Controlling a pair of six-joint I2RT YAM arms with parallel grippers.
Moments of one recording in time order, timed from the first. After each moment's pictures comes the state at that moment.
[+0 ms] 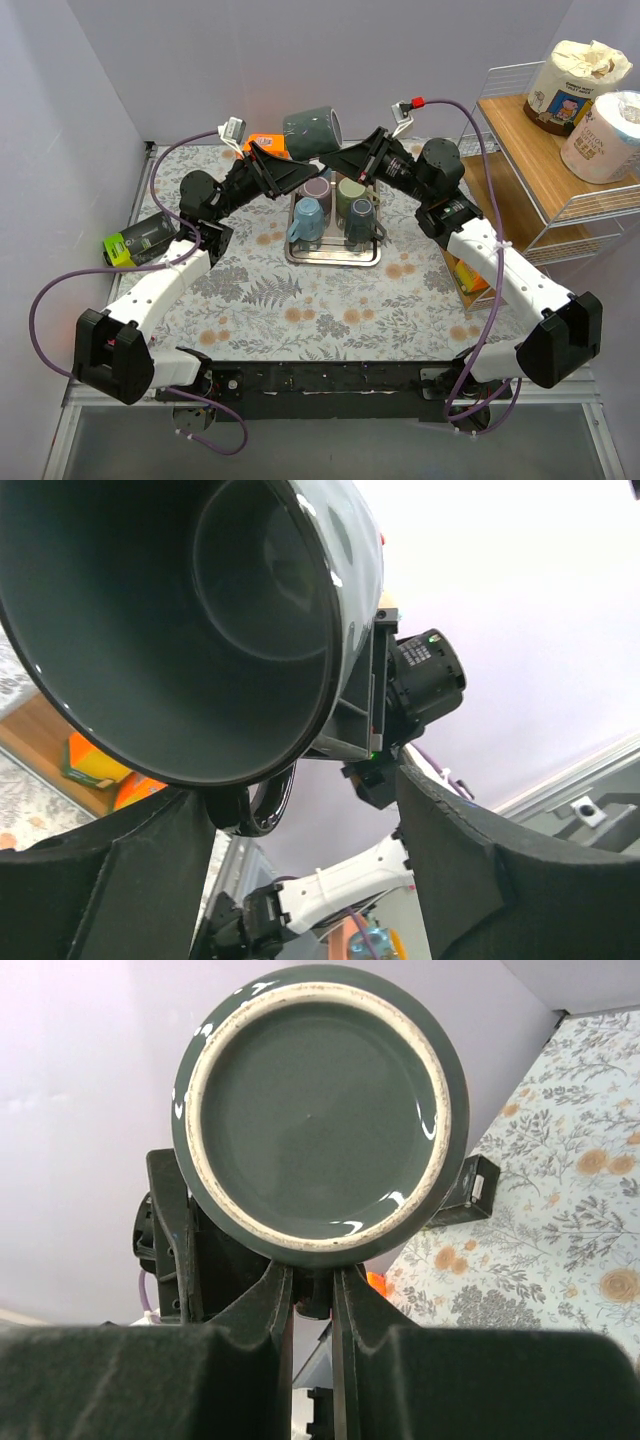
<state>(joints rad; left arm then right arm) -0.40 1.27 1.00 0.70 0.67 -1.24 0.57 1.35 1.25 0.28 -0.48 1.03</state>
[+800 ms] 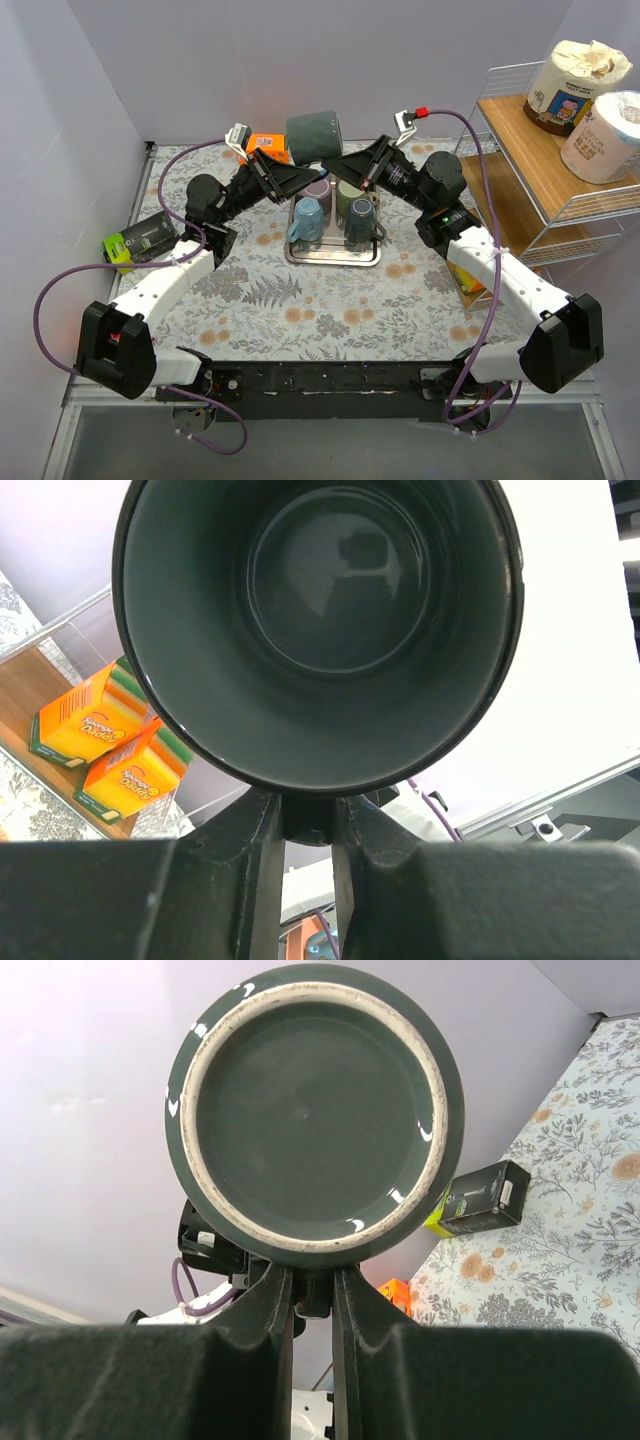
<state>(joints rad) -0.40 1.31 0.94 0.77 0.66 -1.38 0.57 1.33 1.14 0.44 -0.49 1.12</state>
